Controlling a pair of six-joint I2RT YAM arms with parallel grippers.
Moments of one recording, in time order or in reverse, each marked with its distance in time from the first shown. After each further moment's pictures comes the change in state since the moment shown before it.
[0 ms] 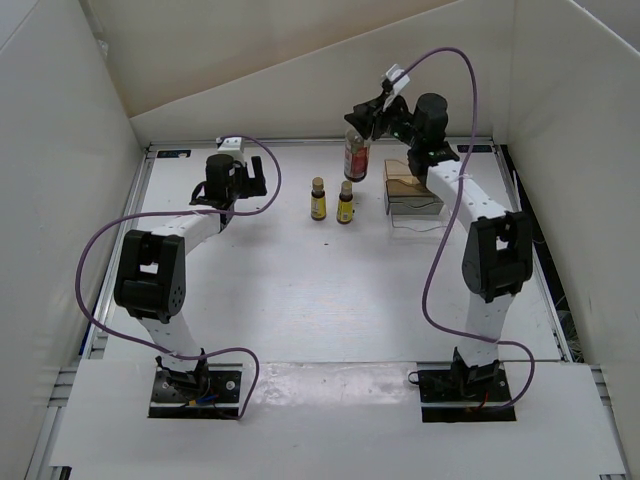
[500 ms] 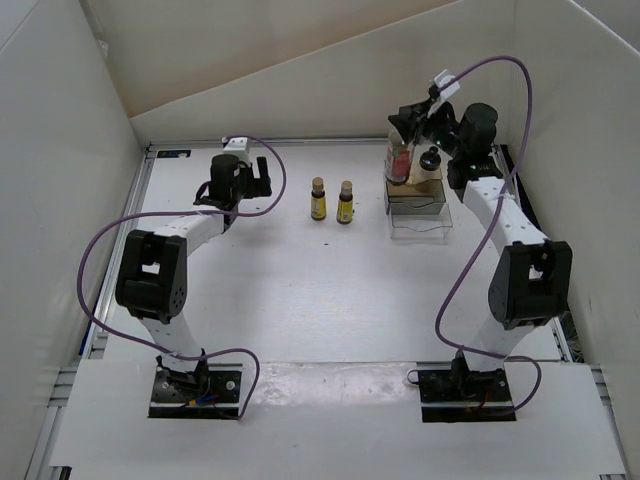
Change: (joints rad) left arm -0.027 0.000 0.003 -0.001 0.000 0.000; right arm -0.145 -0.258 -0.237 0.001 0.001 -0.057
